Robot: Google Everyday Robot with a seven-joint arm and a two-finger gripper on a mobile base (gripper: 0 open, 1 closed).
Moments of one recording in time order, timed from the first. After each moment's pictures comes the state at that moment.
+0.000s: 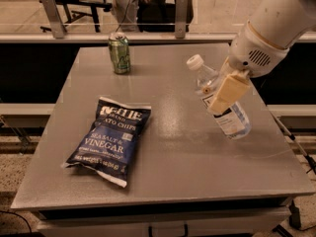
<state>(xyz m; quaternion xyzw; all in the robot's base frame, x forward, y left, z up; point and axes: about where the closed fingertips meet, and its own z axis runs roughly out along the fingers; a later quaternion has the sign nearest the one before) 0.494 -0.144 0.932 -0.58 0.80 0.09 0.16</state>
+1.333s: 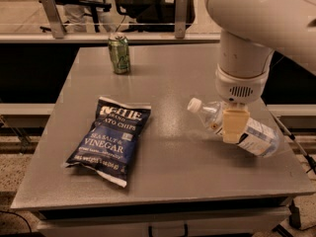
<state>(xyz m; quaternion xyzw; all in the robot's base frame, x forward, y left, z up) 0.459 -0.170 0.887 -0.62 0.78 -0.08 -0.01</state>
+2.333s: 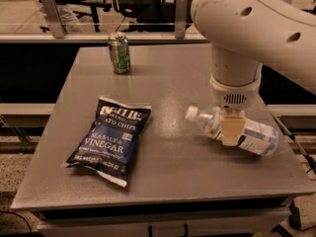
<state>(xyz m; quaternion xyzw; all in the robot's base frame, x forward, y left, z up) 0.457 -0.171 0.875 -0.62 0.77 -0.11 -0.03</state>
